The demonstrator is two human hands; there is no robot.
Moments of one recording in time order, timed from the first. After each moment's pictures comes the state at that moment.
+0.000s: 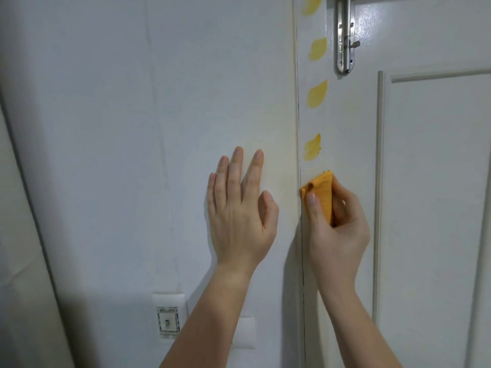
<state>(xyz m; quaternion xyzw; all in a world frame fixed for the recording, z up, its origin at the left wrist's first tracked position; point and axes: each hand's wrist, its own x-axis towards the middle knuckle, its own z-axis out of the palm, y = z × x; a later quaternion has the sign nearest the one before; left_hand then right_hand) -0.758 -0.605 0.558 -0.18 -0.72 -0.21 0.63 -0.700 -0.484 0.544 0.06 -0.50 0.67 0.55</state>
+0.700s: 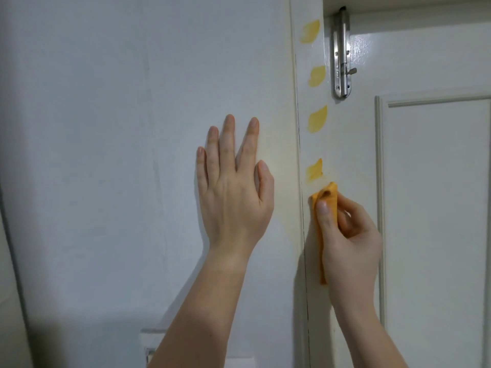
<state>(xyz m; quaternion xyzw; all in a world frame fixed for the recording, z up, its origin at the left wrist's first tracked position) -0.768 -0.605 0.634 -0.17 -0.71 -0.20 0.66 -0.702 -0.473 0.571 0.05 -0.49 0.68 0.54</state>
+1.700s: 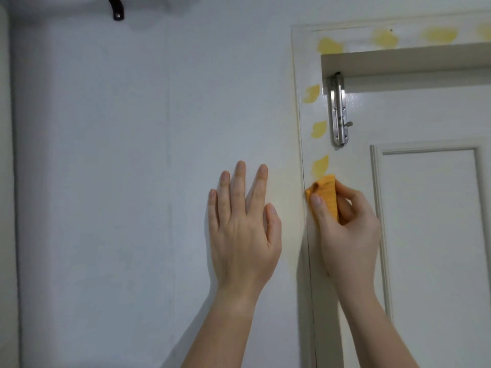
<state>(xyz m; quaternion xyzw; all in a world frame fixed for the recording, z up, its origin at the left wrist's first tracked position) -0.768 -0.607 0.634 -0.18 -0.71 -0.19 0.65 -0.708 -0.473 0.641 0.09 -0.54 0.59 0.60</state>
